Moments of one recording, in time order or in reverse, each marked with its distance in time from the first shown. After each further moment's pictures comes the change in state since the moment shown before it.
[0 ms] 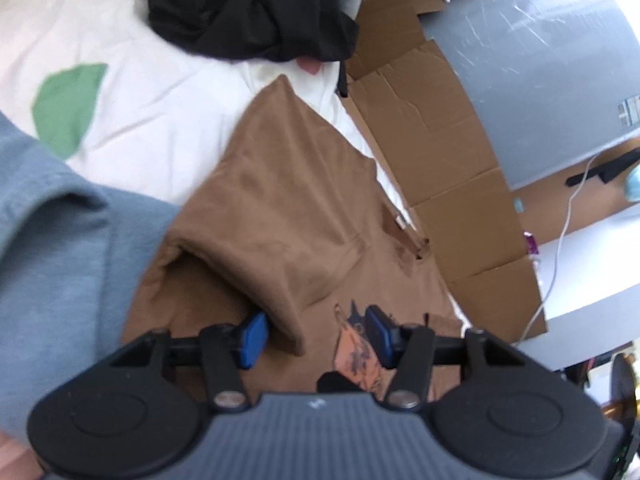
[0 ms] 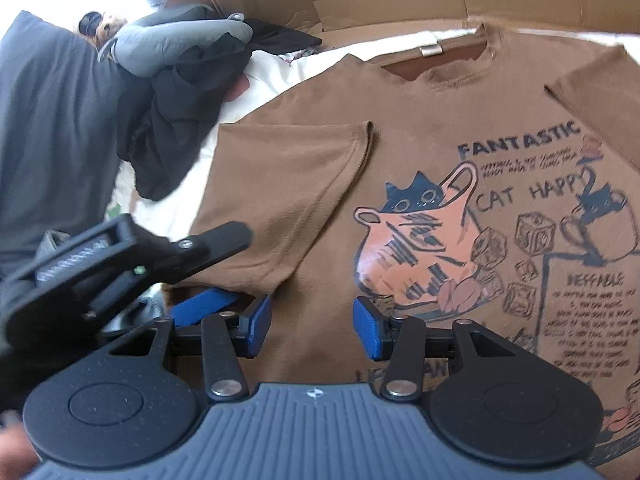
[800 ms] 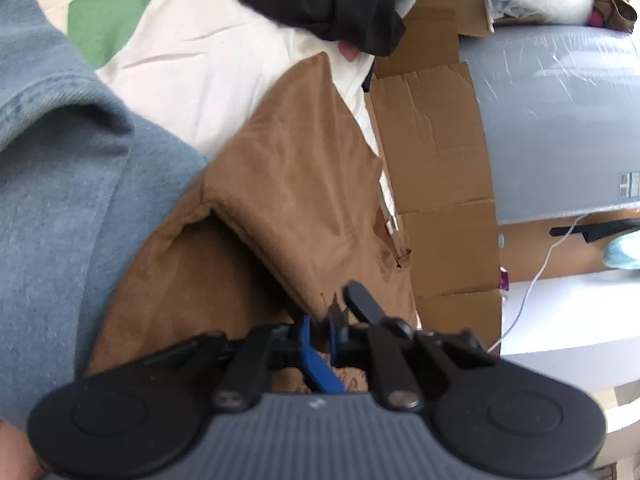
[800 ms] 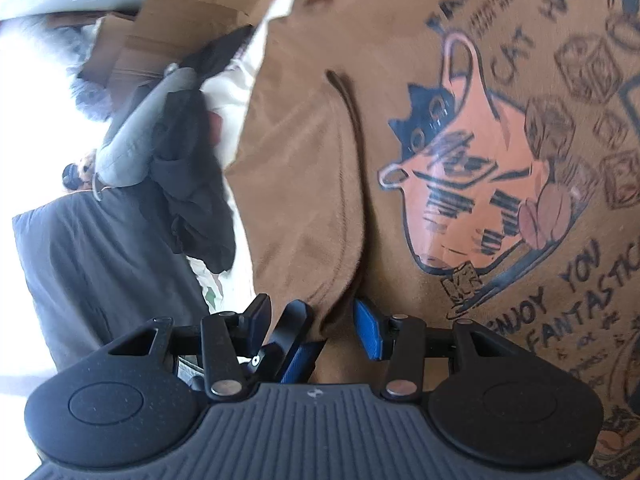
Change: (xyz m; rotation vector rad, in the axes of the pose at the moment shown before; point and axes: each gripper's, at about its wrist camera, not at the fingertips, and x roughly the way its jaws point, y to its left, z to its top) left arm 0.001 0.024 -0.004 -0.228 0.050 -0.108; right arm 0.053 -0.046 0.012 0.634 0.136 0.359
